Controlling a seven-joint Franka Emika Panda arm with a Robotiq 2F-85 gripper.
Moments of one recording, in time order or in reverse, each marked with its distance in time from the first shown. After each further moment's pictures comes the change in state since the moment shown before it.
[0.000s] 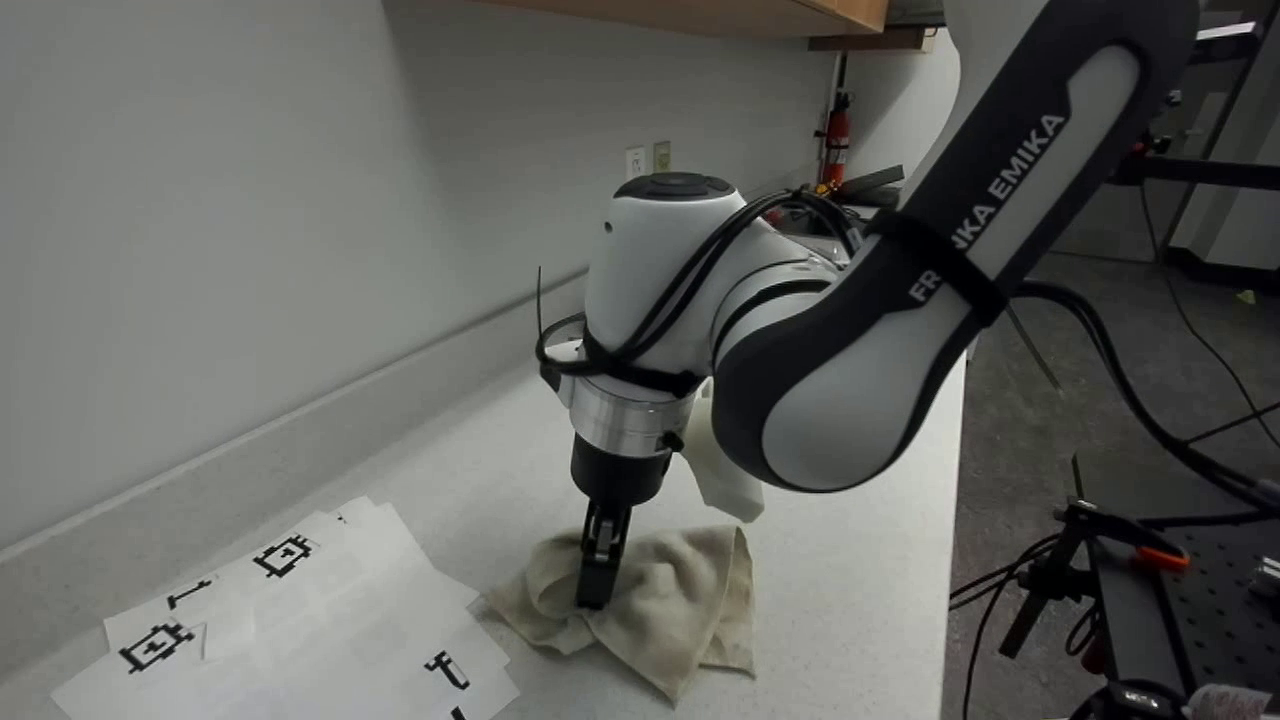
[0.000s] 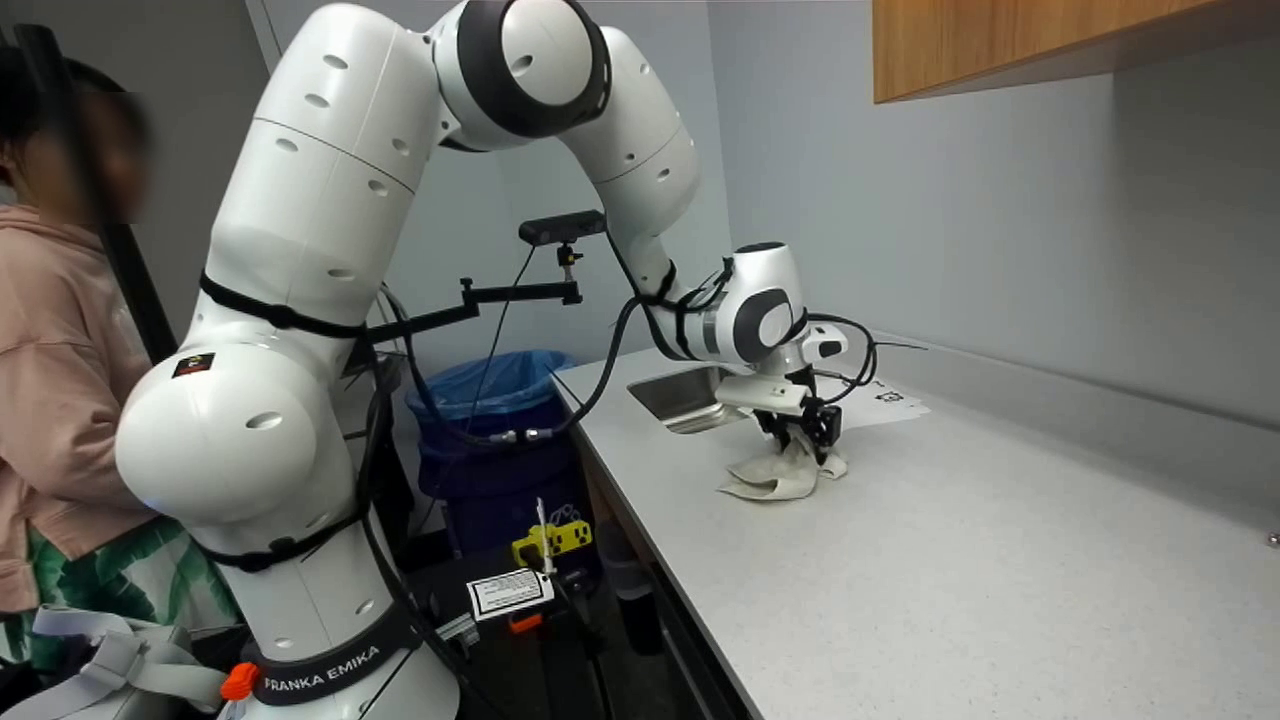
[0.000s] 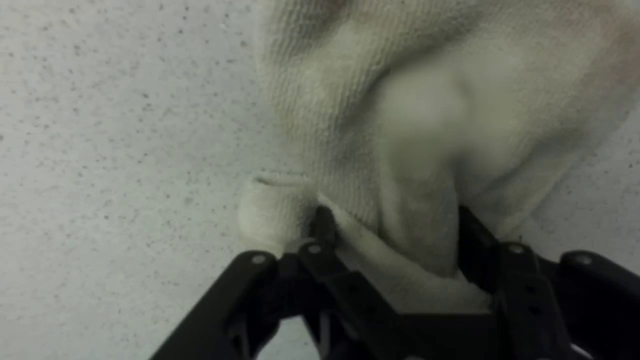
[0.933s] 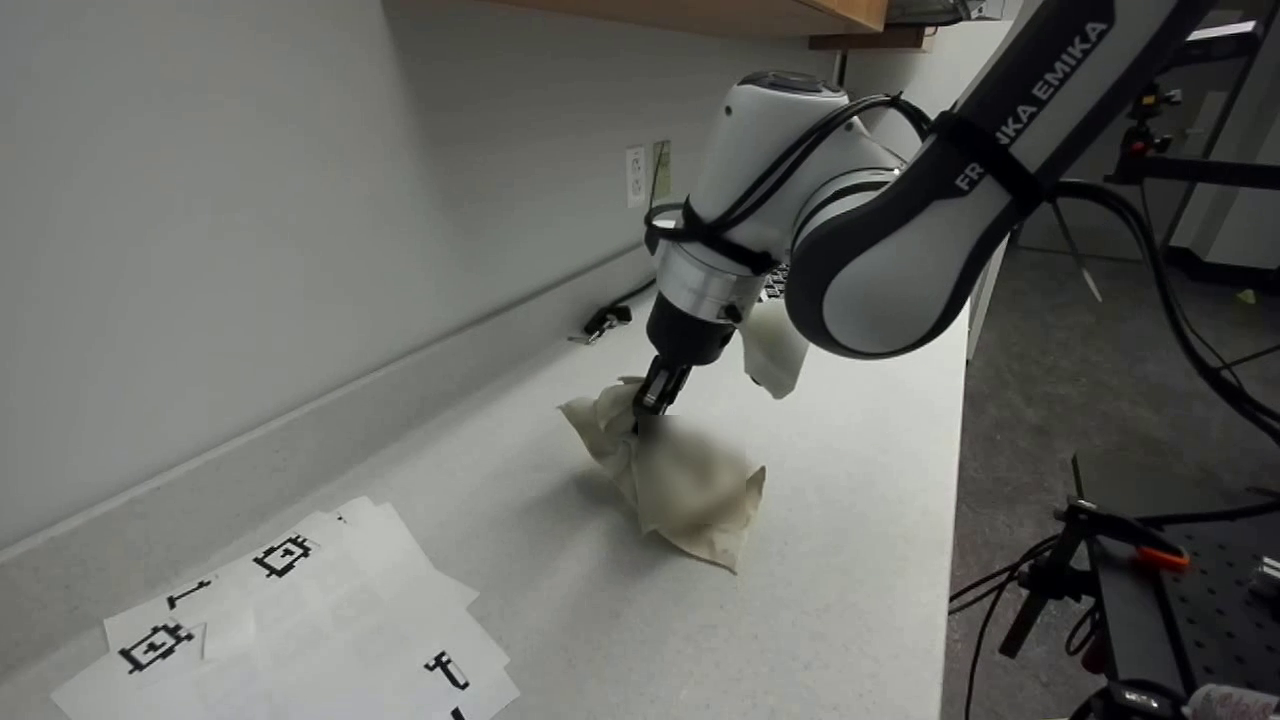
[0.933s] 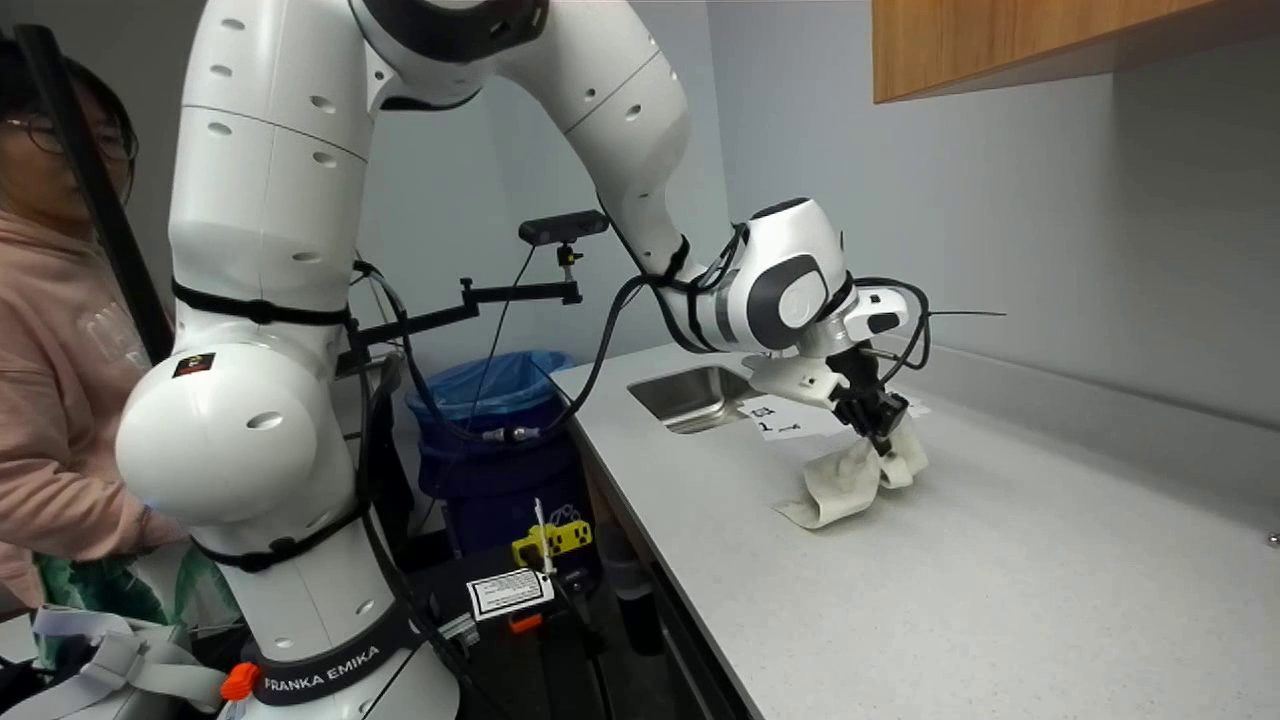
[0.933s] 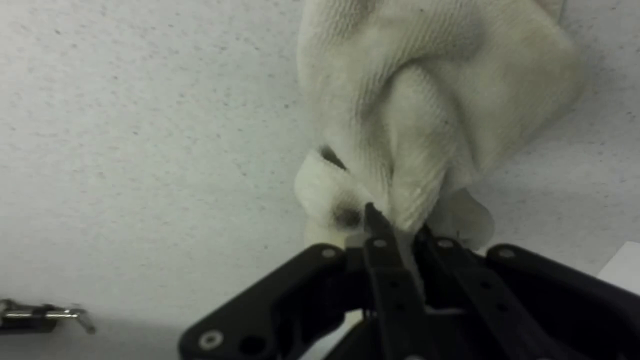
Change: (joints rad) arm 0.004 -0.189 -0.213 -0.183 -0.003 0.157 0.162
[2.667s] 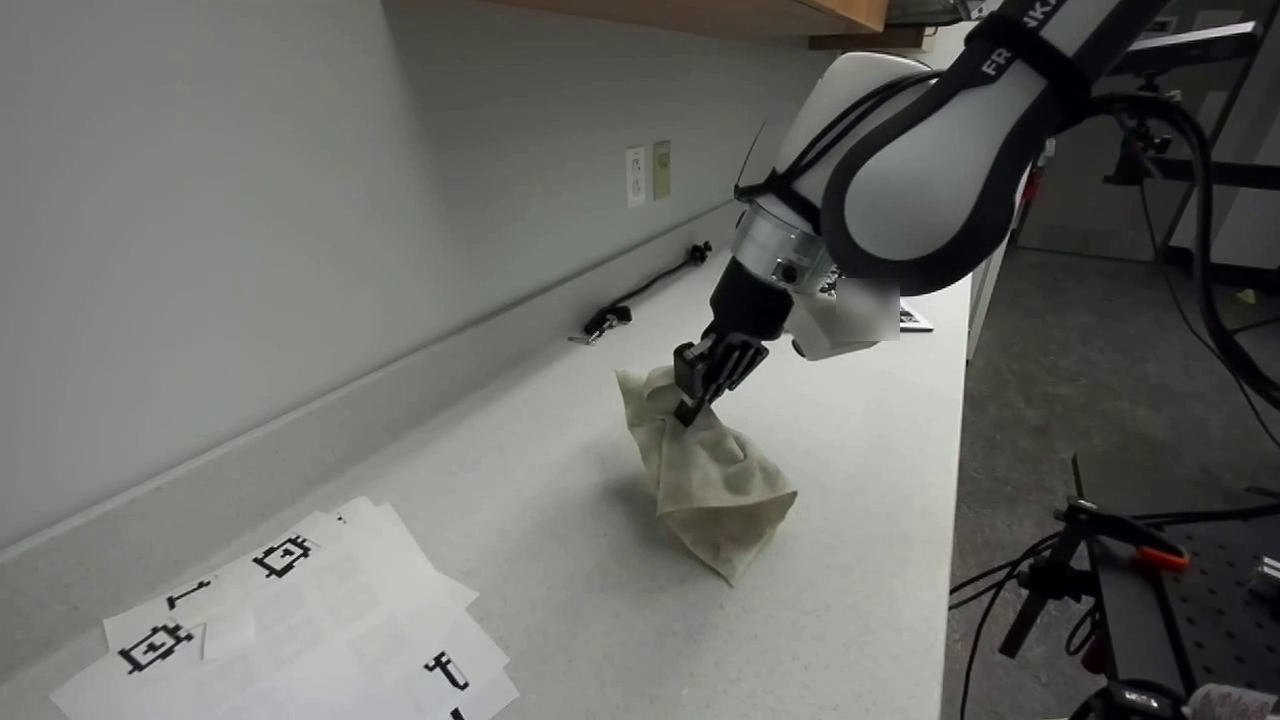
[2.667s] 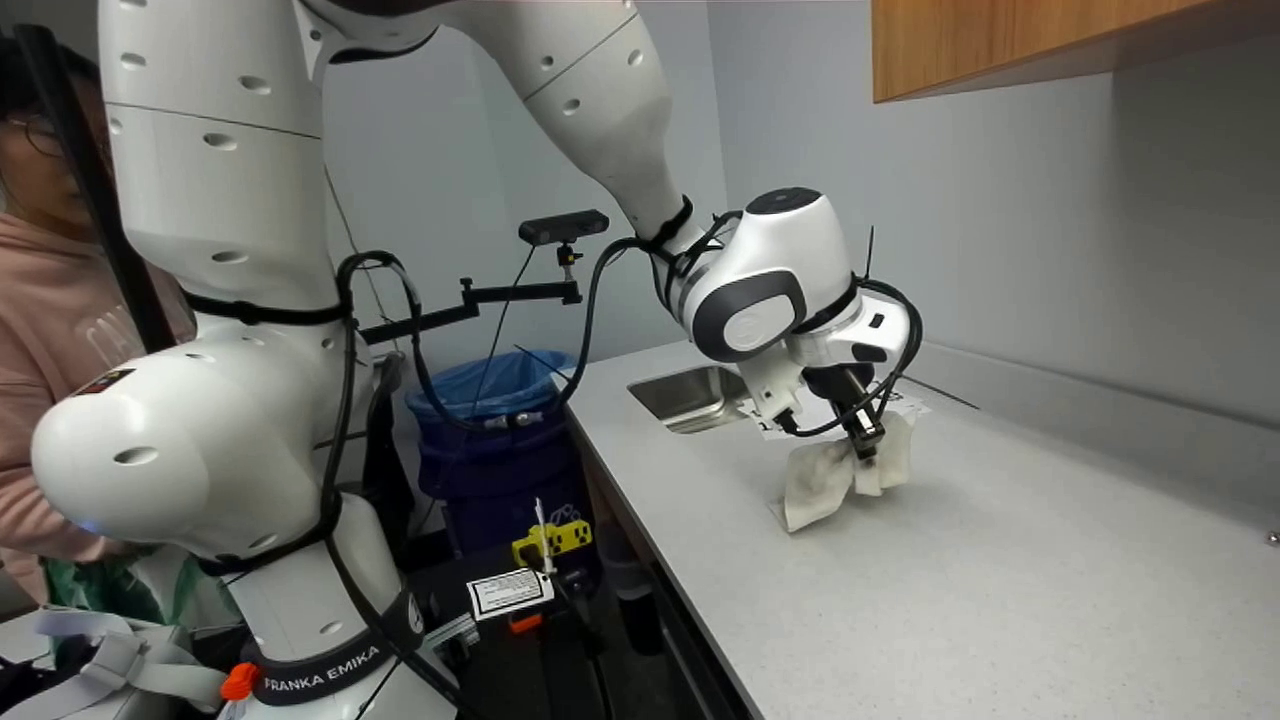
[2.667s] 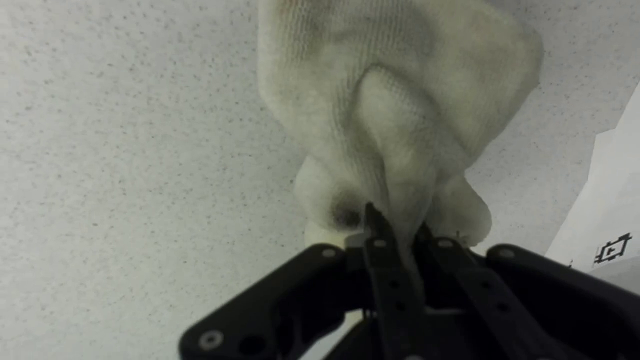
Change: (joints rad) arm -0.478 -0.116 0.451 -0.181 0.414 0.077 -0.034
